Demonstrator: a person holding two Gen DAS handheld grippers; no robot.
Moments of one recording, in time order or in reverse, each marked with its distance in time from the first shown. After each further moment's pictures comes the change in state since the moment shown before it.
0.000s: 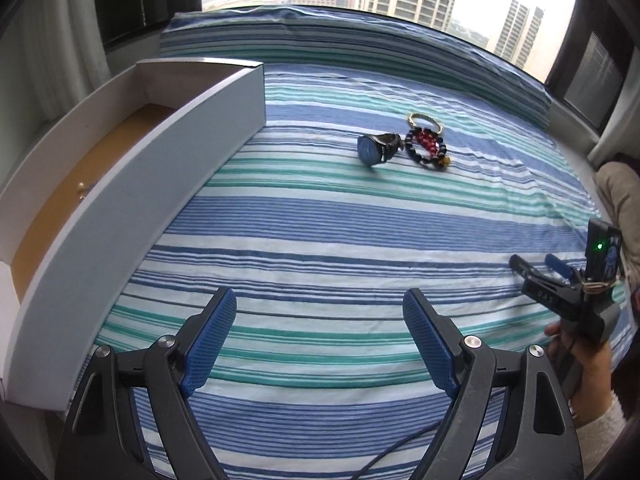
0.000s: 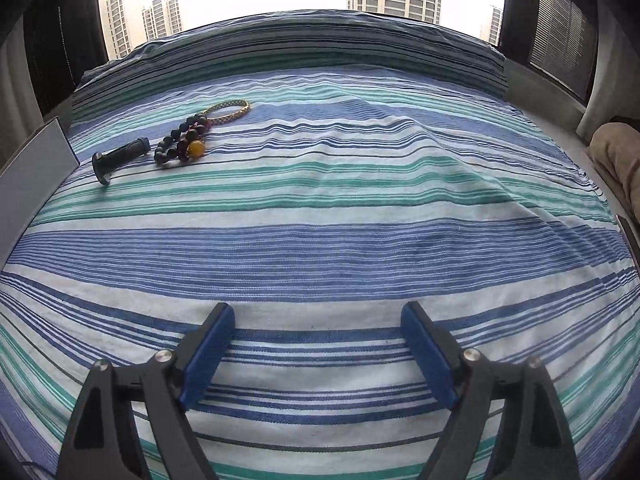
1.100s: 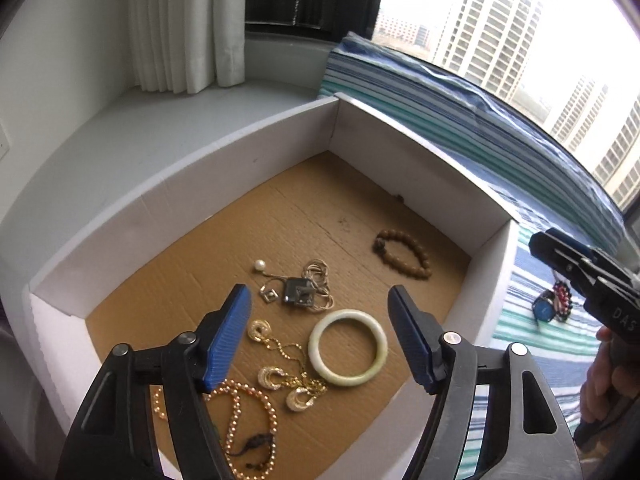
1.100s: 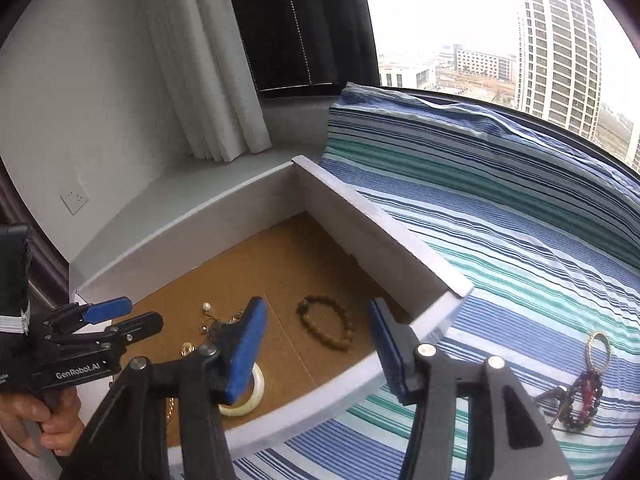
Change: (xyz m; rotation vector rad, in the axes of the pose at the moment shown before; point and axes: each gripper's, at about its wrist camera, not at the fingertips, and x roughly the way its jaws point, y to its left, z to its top) left arm -0.012 0.273 0.099 -0.268 -0.097 0.113; right arm -0.064 0.397 0.171 -0.356 -0.066 0.536
